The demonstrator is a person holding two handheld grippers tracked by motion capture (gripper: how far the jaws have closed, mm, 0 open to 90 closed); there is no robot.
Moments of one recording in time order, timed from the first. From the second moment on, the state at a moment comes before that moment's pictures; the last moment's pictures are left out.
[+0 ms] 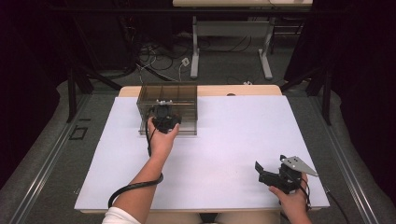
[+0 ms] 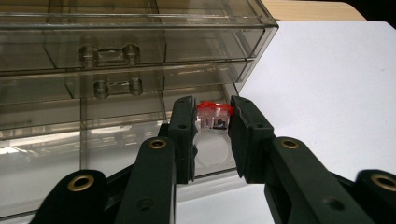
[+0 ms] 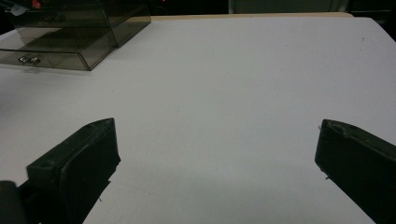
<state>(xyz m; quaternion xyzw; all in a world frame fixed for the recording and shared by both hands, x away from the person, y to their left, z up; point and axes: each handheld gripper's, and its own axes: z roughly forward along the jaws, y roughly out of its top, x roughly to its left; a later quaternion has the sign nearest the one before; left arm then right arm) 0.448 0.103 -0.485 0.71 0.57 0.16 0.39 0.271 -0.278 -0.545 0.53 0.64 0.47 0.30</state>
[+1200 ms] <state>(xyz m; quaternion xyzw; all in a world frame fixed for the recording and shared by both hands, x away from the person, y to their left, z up) 0.468 0.077 -0.514 0.72 0.58 0.15 0.35 0.271 -0.278 -0.545 0.53 0.64 0.46 0.30</state>
